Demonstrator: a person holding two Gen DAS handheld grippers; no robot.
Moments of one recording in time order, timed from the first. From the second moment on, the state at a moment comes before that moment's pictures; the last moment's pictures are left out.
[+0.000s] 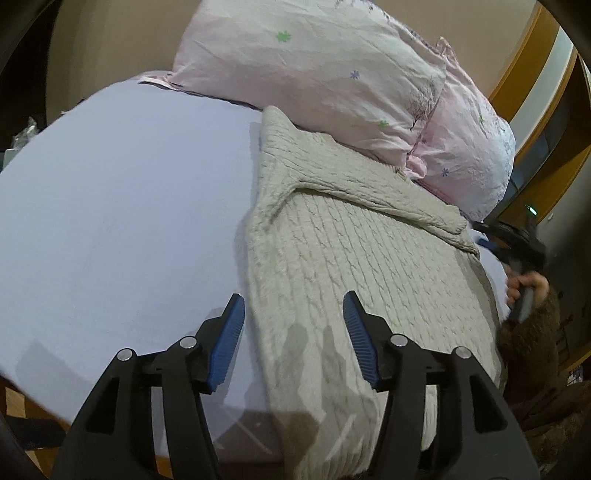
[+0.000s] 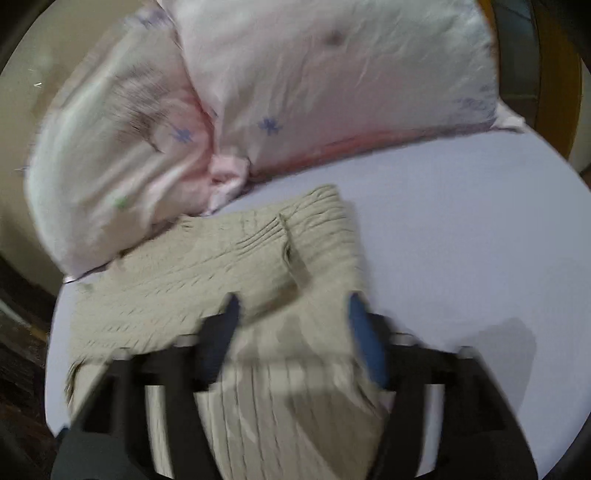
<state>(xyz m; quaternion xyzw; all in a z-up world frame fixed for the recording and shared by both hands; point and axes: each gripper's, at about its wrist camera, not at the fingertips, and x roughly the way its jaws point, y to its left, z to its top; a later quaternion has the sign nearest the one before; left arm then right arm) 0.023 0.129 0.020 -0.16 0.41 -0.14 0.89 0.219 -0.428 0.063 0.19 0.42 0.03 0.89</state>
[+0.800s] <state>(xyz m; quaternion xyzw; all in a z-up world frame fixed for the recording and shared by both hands) -0.066 0.131 -0.041 -0.31 0.45 -0.24 0.80 -0.002 -0.466 -0.021 0.34 0.54 0.29 0.71</state>
